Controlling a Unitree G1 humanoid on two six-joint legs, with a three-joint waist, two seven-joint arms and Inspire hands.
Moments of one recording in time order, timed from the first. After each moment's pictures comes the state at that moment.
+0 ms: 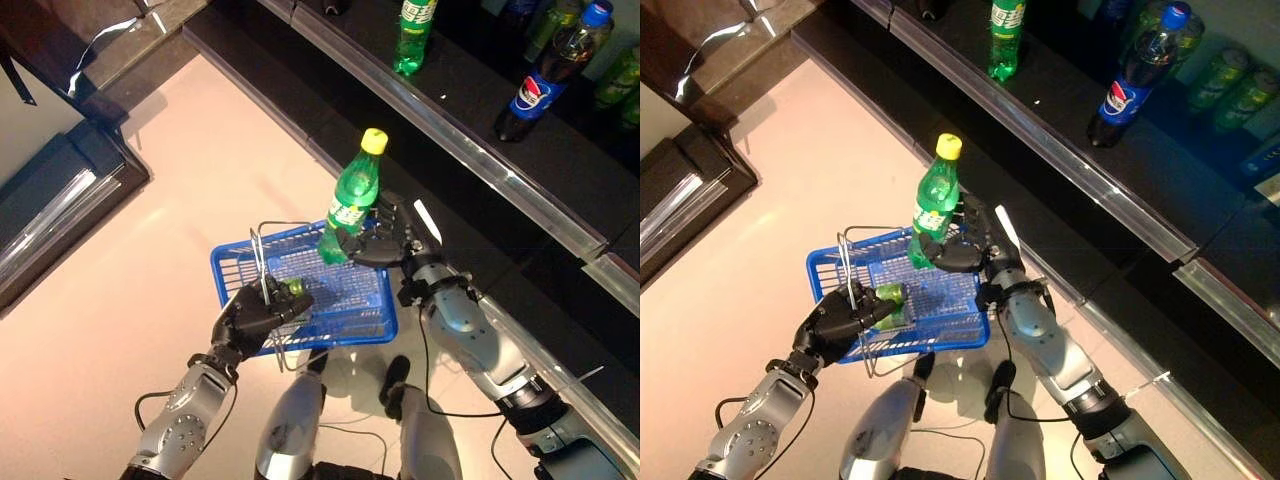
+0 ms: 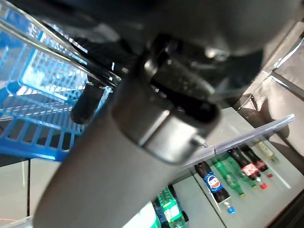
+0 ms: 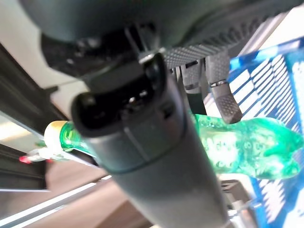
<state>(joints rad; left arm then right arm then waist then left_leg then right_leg) 0.07 0.50 -0.23 -0.02 -1.06 -0.01 -0.11 -0.39 -0.49 0.48 -0.04 0.39 0.10 -0.29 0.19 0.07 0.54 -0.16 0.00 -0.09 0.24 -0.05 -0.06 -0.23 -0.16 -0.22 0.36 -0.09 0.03</state>
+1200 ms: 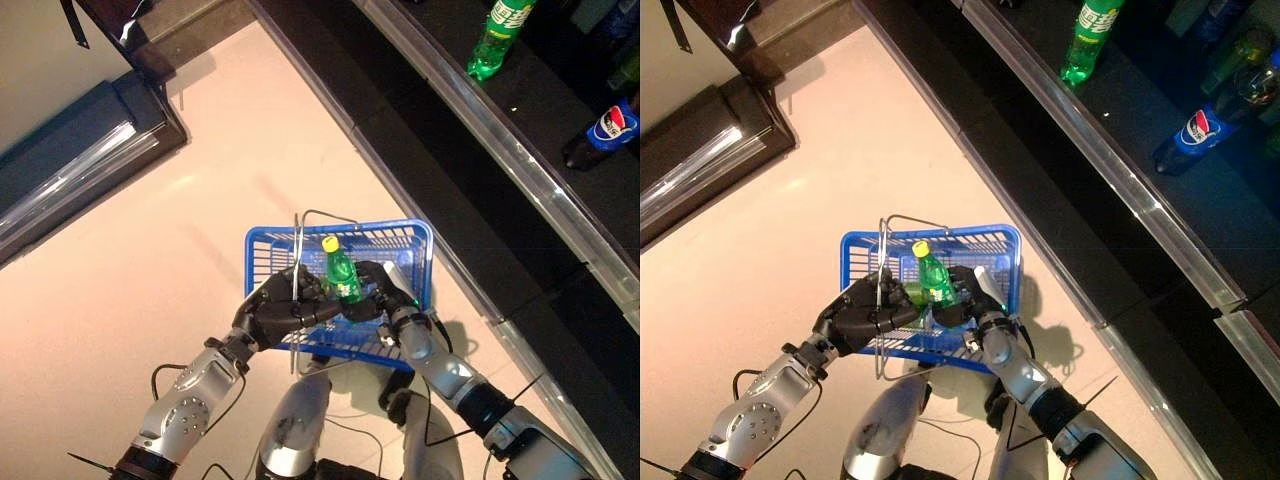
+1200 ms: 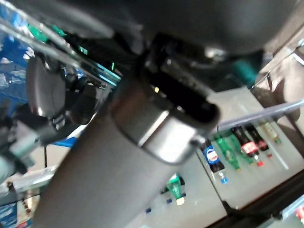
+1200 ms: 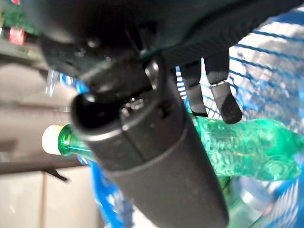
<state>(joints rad) -0.03 0.53 -0.26 -0.07 -1.04 0.10 -0.33 -0.48 -0.35 0.68 0.48 -0.11 0.18 -0.32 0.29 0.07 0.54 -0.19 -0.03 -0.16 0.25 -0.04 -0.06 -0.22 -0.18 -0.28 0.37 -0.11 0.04</state>
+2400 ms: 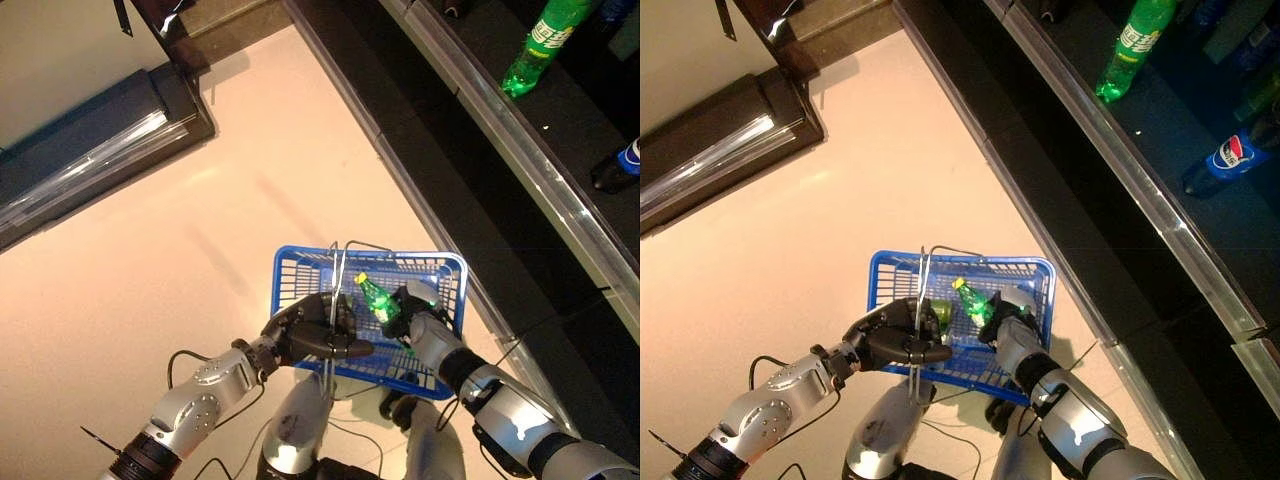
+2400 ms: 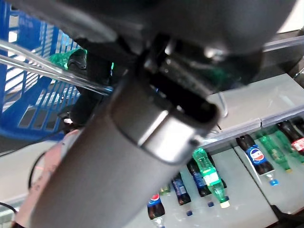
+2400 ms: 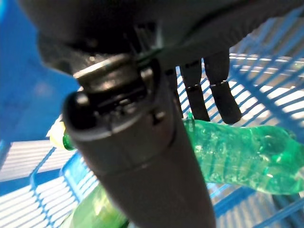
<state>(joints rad) -0.09 0.59 -0.42 -0.10 -0.98 0.23 -0.29 -0.66 -0.27 0.71 0.90 -0.20 0.46 -0.22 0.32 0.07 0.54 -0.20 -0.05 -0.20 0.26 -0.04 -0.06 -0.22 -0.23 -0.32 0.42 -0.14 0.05</state>
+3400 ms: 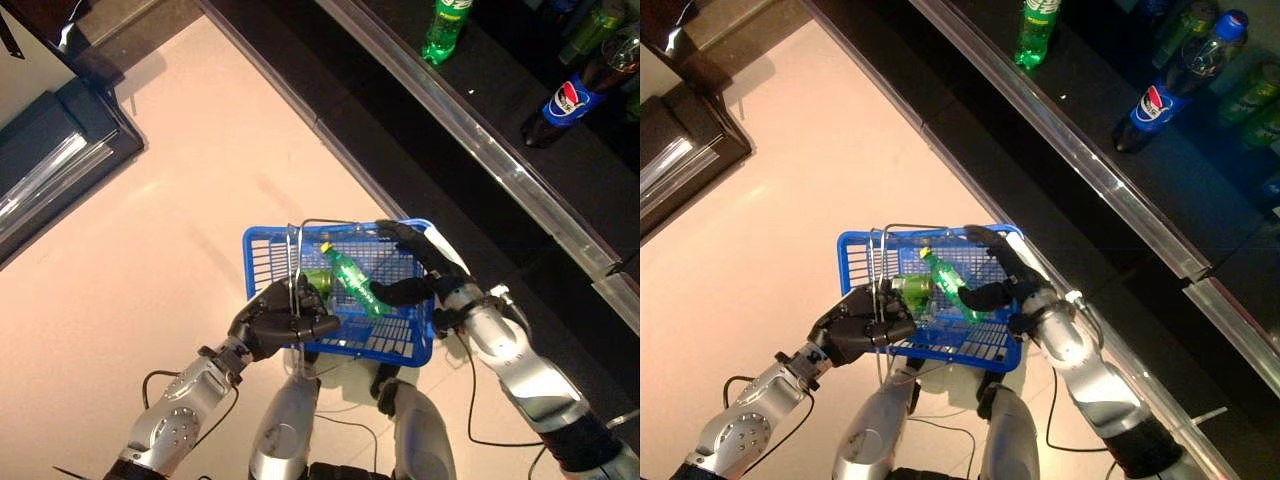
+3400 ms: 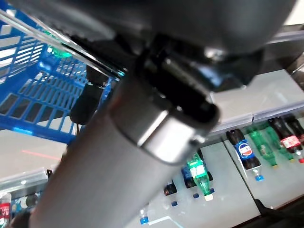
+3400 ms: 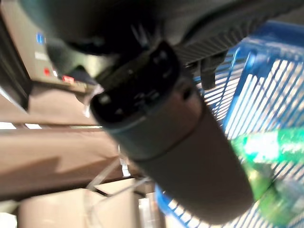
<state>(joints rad) 0.09 0.56 -0.20 -0.11 -1.04 0.10 -0.36 -0.12 -0.66 0.27 -0.37 0.17 0.27 -0.04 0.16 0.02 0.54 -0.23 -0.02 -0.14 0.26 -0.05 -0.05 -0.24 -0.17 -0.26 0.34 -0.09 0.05</state>
